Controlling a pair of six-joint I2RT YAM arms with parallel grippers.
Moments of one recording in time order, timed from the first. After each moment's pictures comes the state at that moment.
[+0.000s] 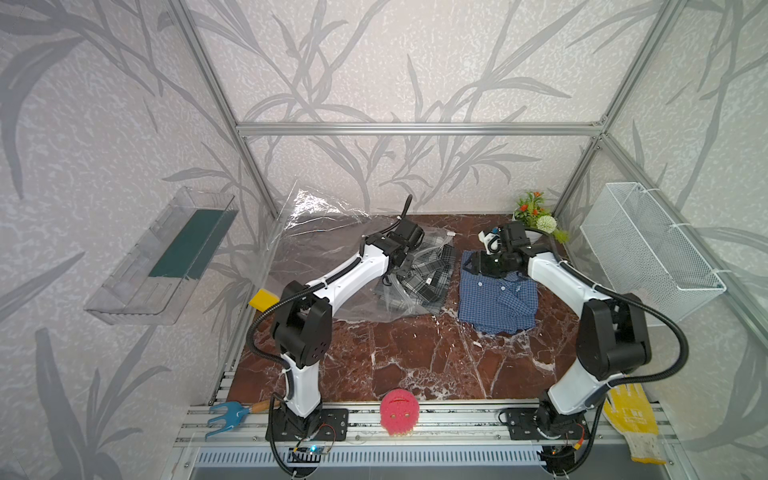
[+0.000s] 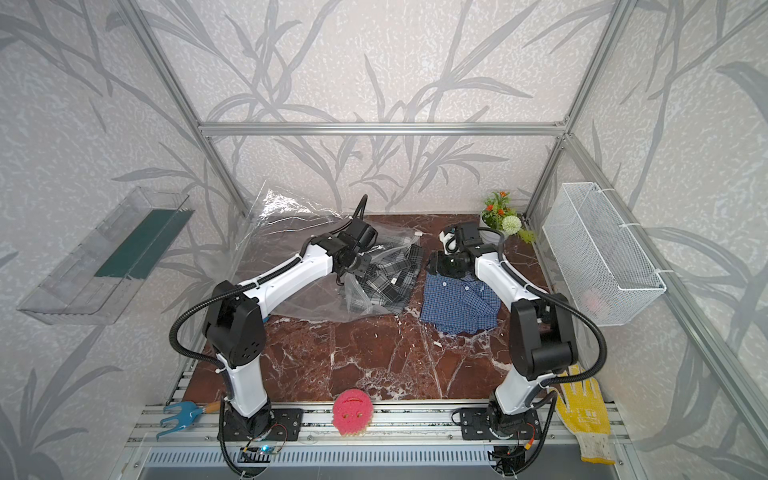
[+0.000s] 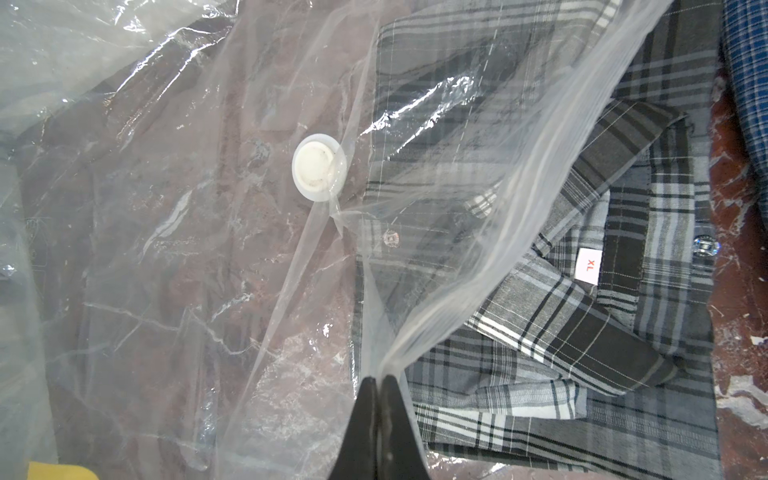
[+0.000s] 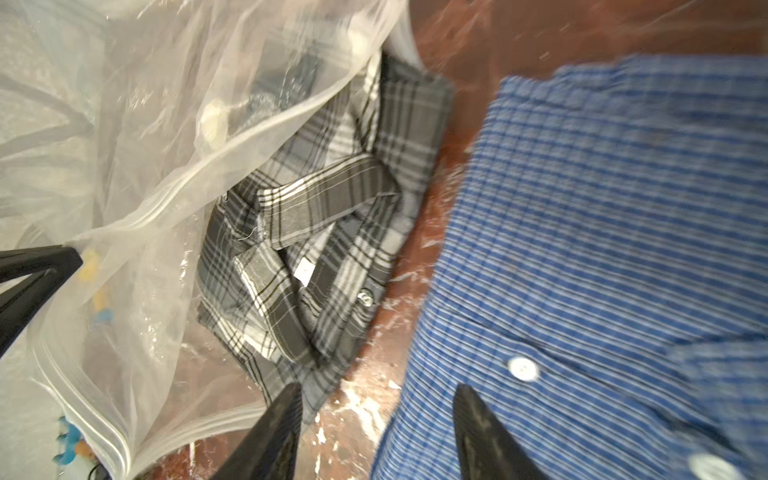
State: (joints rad) left arm -0.59 1.88 1.62 -0.83 -0.35 -0.18; right arm 0.24 1.74 1.25 -0.50 -0.43 0.33
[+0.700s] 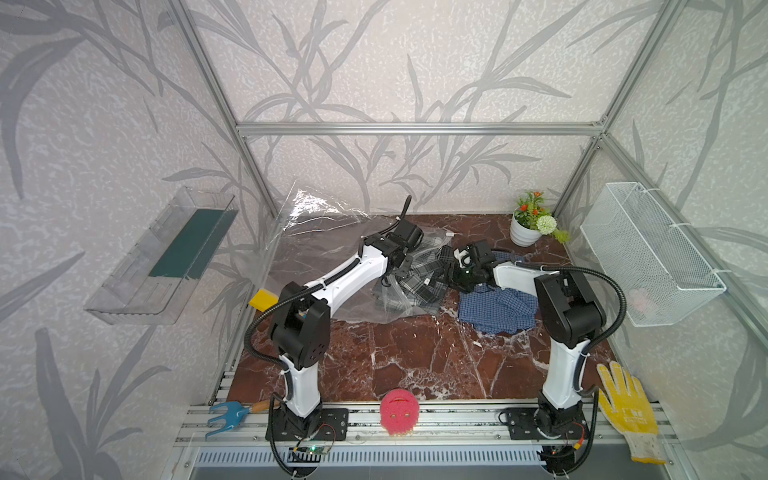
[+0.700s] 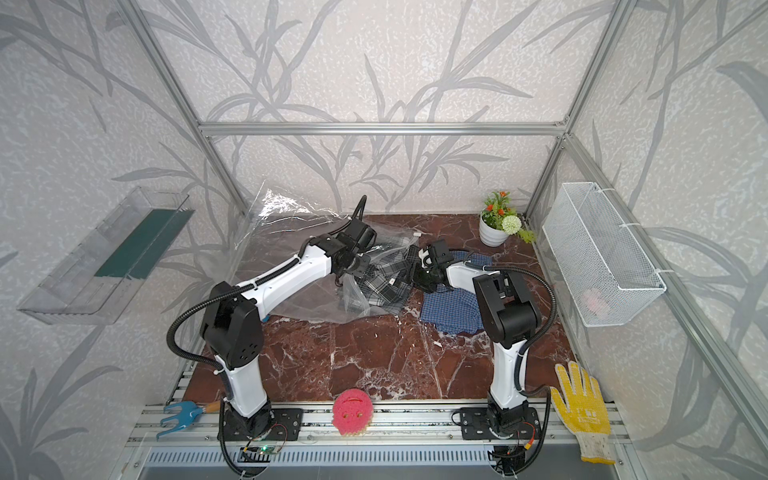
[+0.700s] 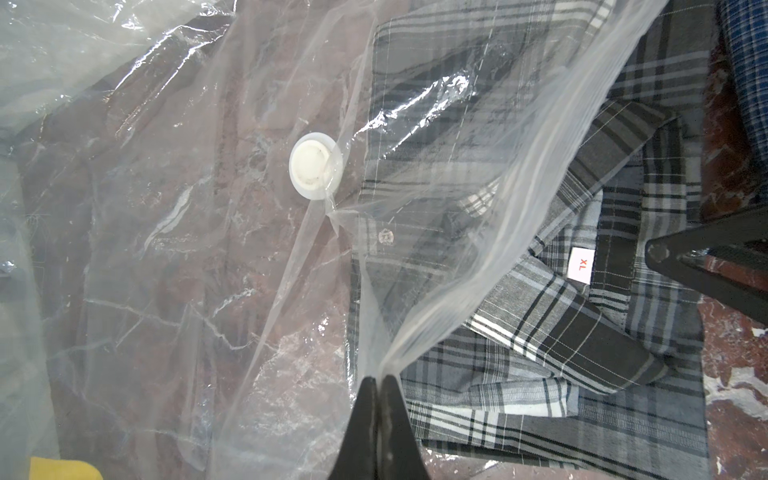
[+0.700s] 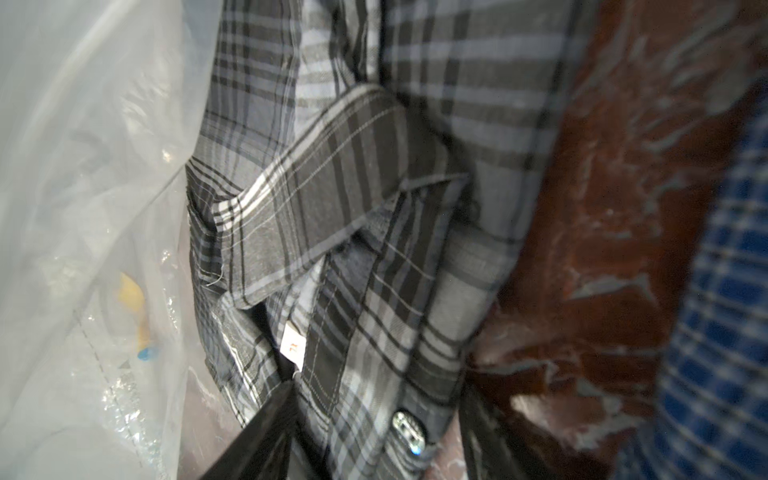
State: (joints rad) left arm -0.59 1.87 1.60 -0.83 -0.35 -0.18; right arm 0.33 1.98 1.18 -0.15 -0.50 0.66
